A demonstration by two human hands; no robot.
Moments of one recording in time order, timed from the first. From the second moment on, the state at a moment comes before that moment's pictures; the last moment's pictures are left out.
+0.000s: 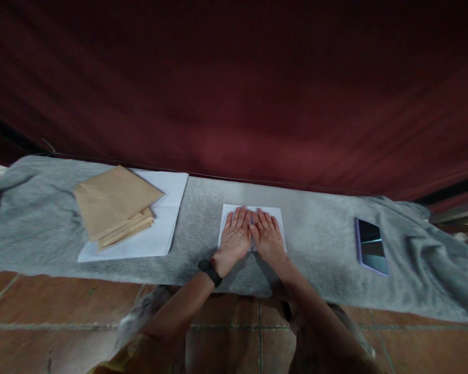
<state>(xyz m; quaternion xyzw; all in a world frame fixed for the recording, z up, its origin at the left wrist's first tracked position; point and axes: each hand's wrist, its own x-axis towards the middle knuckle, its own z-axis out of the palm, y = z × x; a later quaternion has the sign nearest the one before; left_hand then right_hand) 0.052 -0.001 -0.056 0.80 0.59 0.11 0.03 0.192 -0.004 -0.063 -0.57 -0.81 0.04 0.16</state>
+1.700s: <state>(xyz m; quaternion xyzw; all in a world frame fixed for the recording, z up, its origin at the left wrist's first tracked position) 0.012 0.005 -0.052 0.75 0.65 0.10 -0.01 0.234 -0.024 -0.082 -0.63 -0.75 -0.05 0.19</state>
